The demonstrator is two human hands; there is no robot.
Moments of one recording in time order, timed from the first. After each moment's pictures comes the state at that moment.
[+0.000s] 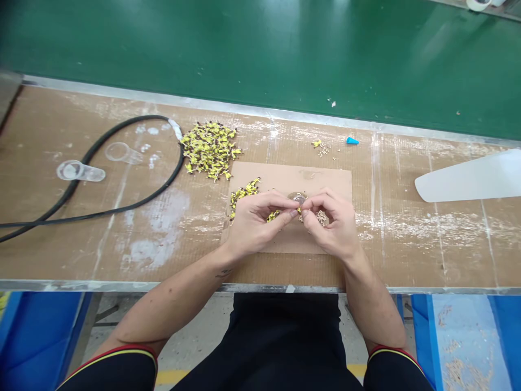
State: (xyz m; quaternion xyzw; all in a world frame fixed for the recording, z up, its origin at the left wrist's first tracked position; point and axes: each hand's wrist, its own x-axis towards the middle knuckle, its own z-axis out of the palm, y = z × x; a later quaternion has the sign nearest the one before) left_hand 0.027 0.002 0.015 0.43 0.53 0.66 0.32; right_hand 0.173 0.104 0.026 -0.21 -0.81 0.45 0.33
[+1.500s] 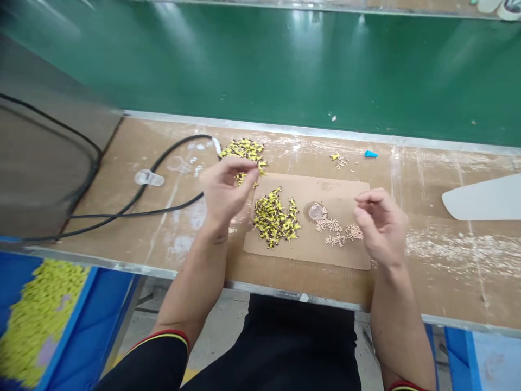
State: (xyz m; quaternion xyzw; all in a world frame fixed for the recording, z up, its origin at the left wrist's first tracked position) left_hand -0.069 -0.003 0.010 0.47 0.67 0.57 -0.02; right_hand 0.195 0.133 0.028 -0.27 -0.76 0.43 0.40
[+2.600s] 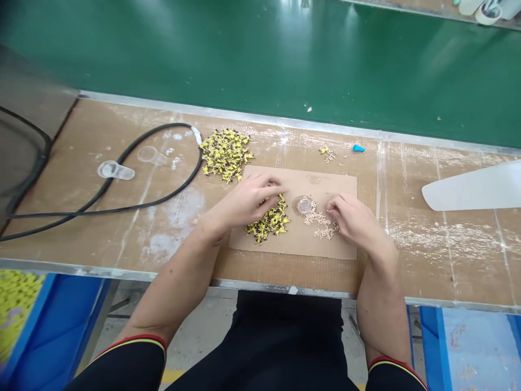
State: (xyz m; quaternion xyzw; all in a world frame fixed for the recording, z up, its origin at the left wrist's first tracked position) left_hand -0.053 0.000 -0.005 0.71 0.66 0.22 0.11; right_hand 0.206 0.157 0.011 -0.22 -0.94 0.25 0.04
